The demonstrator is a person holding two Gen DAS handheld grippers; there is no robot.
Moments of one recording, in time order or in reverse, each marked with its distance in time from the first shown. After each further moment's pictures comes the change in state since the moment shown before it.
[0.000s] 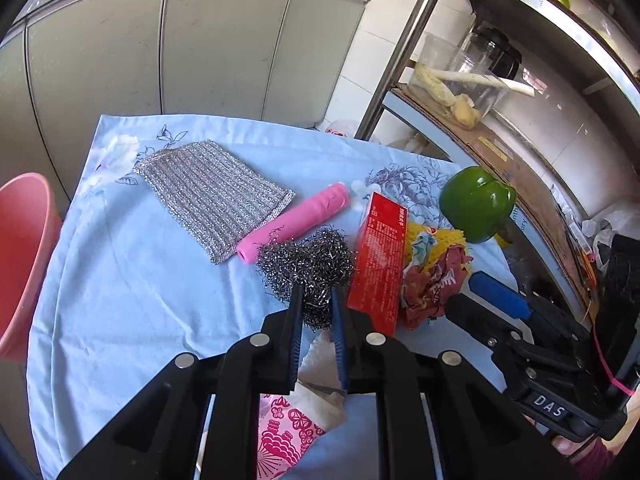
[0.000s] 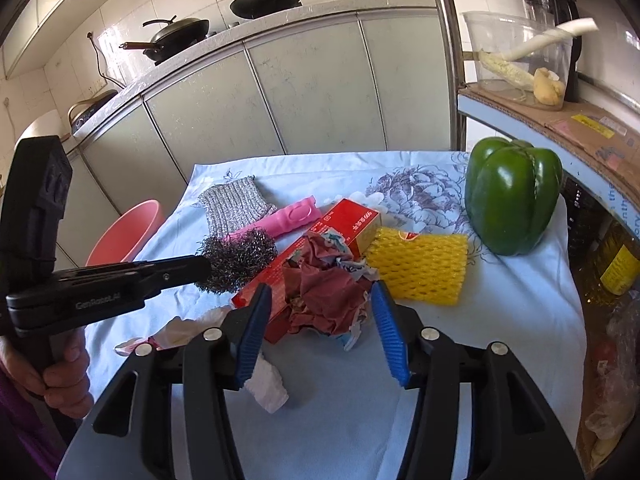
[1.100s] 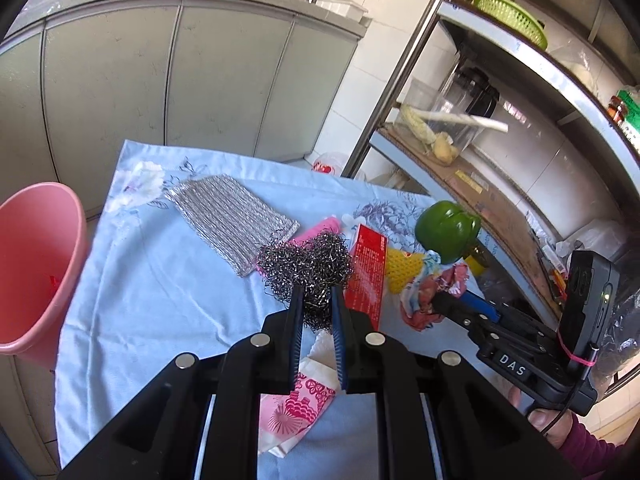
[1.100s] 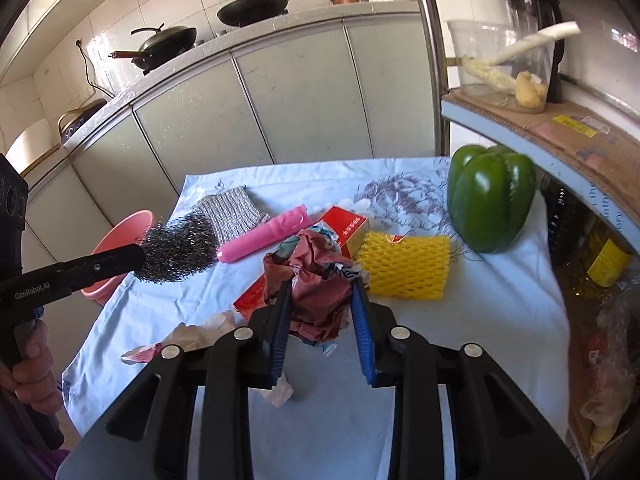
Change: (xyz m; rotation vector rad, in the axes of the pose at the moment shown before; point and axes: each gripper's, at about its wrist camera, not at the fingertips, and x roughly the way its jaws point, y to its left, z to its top) left arm -0.066 0.019 -0.009 -0.028 -0.126 -0.060; right arm -0.020 0.002 0.001 0.037 -0.022 -0.043
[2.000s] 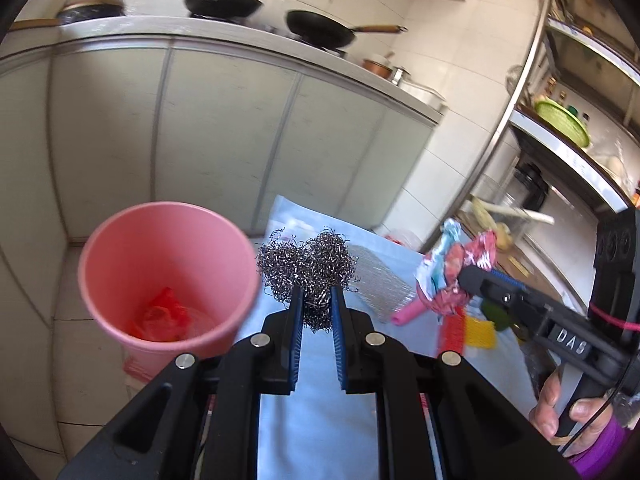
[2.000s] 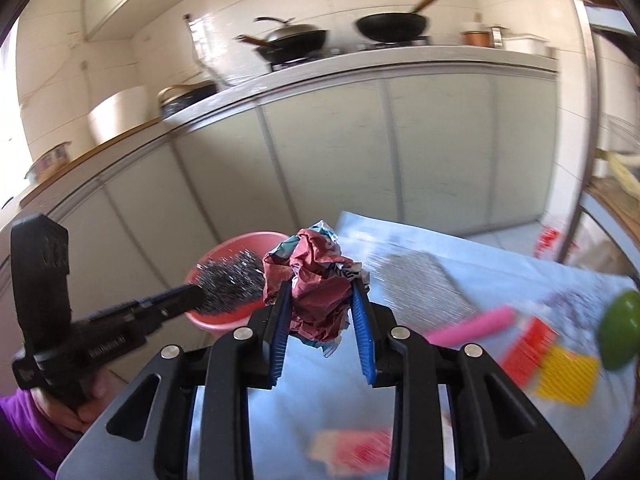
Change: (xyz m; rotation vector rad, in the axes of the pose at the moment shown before) left arm -0.117 0.118 -0.018 -0.168 -0.258 0.193; right arm 0.013 0.183 0.062 -0.246 -0.036 0.306
